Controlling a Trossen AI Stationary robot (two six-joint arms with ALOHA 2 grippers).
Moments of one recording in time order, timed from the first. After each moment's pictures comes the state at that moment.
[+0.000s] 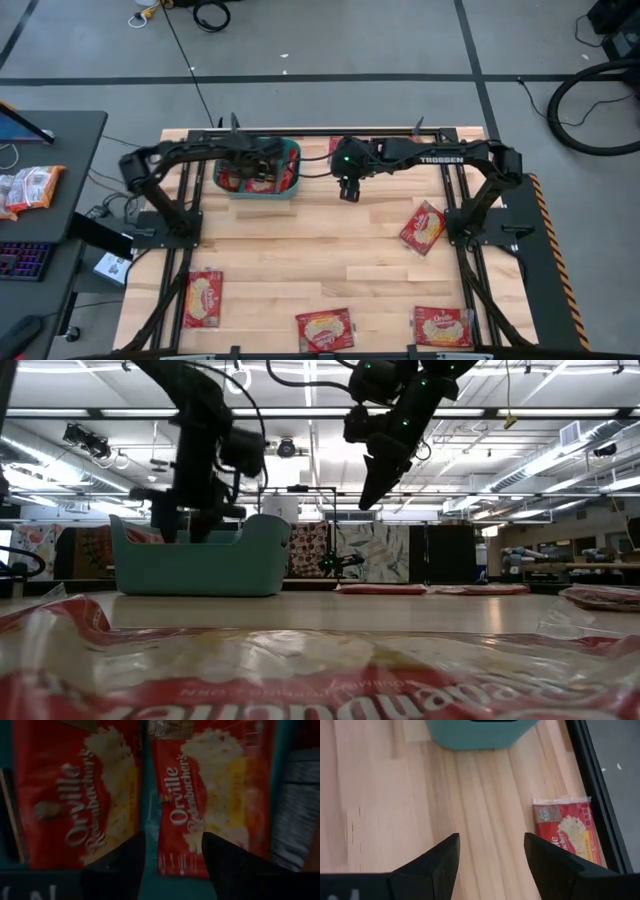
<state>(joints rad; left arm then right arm) 0.50 1.65 1.10 -1.02 -0.28 -0.95 -0.25 1.67 1.32 -0.65 0.14 -0.12</state>
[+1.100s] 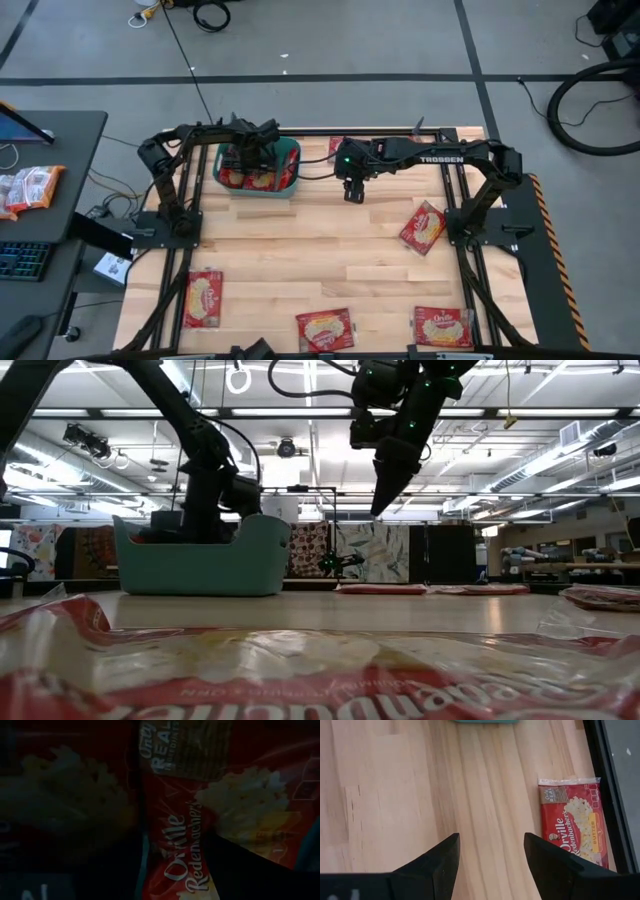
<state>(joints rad) 0.73 1.87 1.11 -0.85 -0.08 -0.80 -0.25 1.67 1.32 -0.73 0.13 -0.11</state>
